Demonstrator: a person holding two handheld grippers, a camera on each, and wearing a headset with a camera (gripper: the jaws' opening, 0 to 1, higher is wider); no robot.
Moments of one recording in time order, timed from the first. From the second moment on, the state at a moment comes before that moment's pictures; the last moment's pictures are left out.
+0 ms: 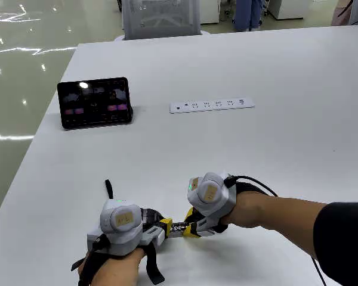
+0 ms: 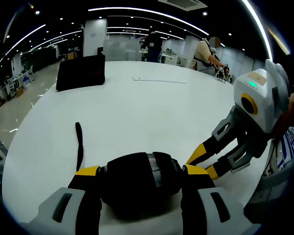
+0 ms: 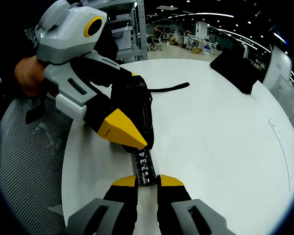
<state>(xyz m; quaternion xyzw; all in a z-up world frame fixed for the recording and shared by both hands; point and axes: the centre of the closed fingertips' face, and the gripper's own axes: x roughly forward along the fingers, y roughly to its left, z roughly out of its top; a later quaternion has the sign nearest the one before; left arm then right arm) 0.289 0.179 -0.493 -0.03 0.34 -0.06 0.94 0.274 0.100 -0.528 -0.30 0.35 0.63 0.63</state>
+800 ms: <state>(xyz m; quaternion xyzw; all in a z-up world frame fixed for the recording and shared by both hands) 0.289 0.179 -0.493 -0.03 0.34 -0.06 0.94 0.272 0.115 -0.527 -0.29 0.34 0.63 0.63</state>
